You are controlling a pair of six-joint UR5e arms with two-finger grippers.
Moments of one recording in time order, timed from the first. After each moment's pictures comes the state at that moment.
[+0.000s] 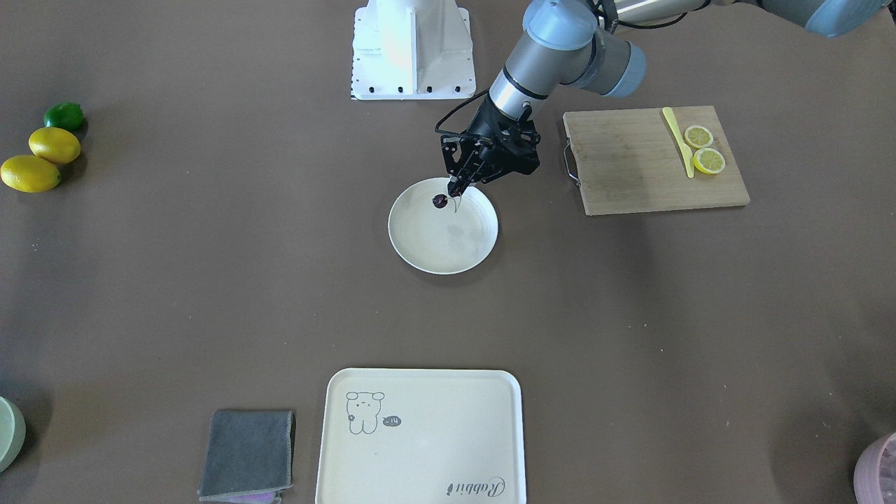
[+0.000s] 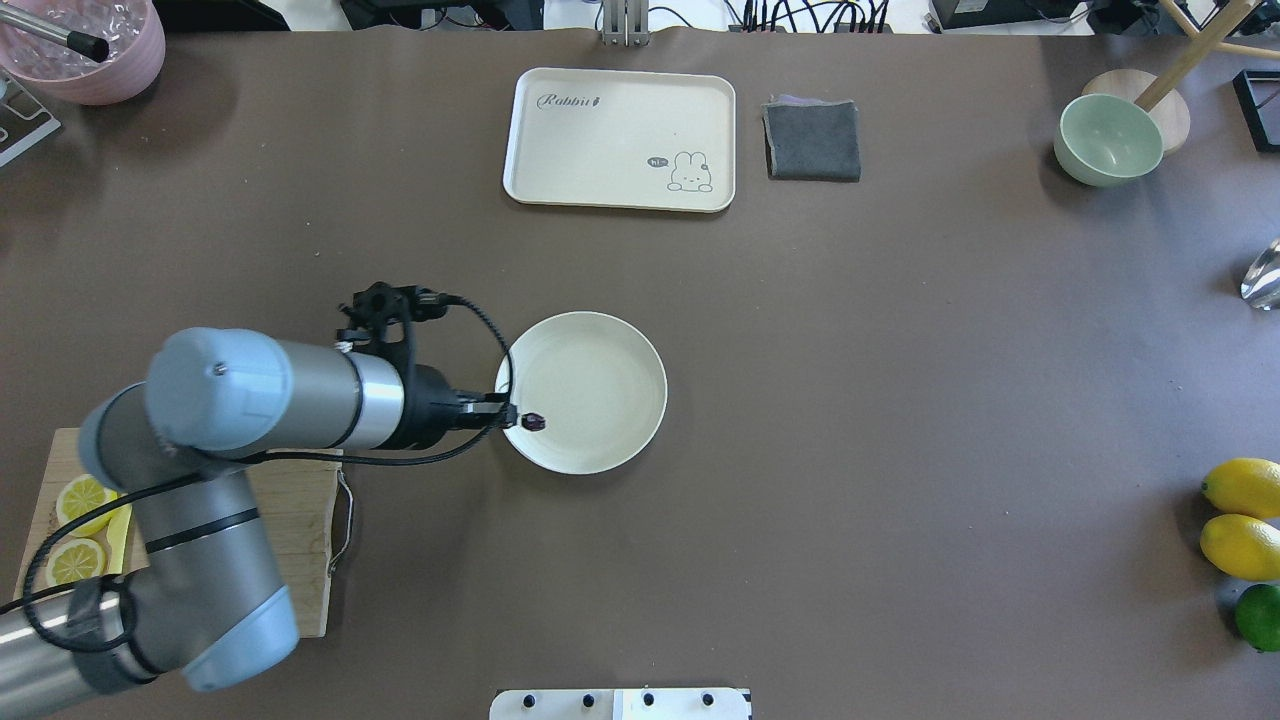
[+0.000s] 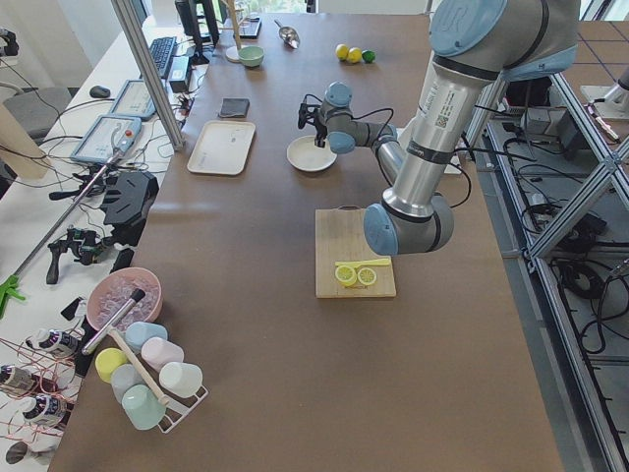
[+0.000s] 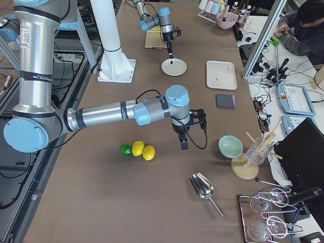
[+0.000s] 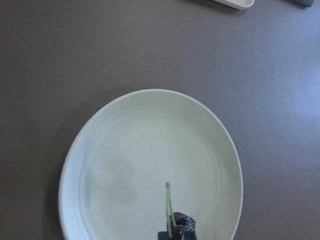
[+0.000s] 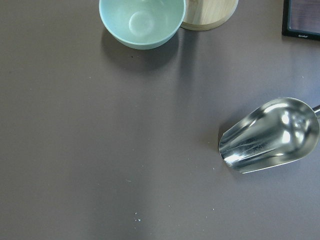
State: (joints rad) left arm -0.47 -2.09 -1.73 -2.11 -1.76 -1.34; right arm 1.45 -1.68 1.88 -1.43 2.29 0.19
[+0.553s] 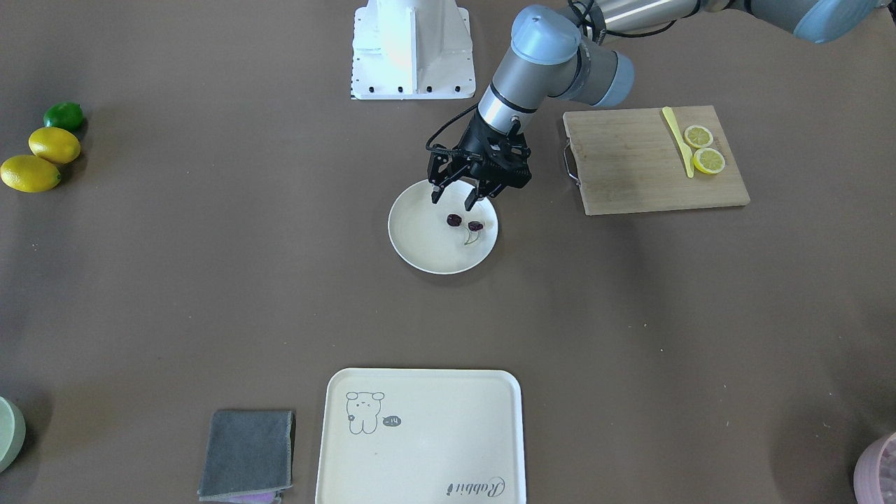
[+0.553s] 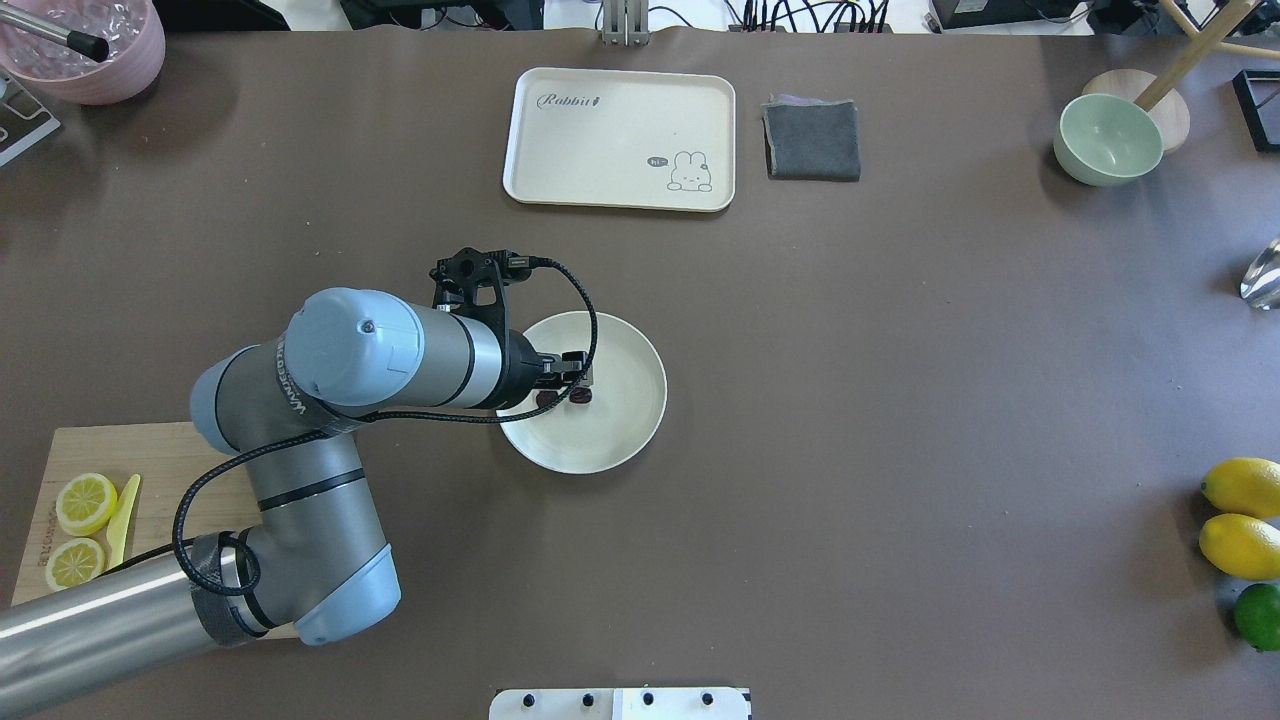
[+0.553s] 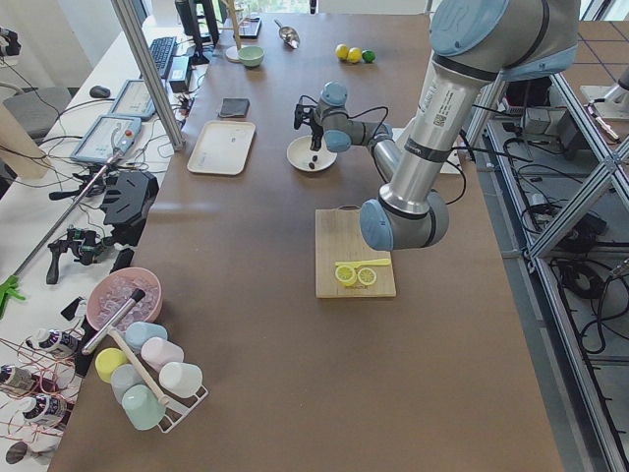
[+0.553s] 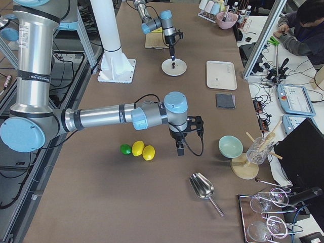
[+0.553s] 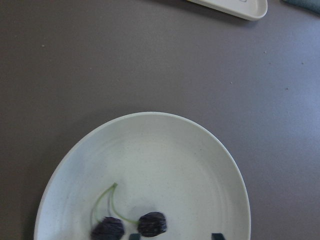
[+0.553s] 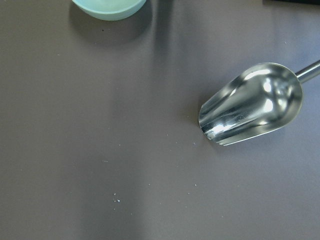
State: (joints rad) left arm -0.49 -2.12 -1.71 -2.10 -1.76 -1.34; right arm 1.47 -1.73 1.85 -1.43 2.29 0.19
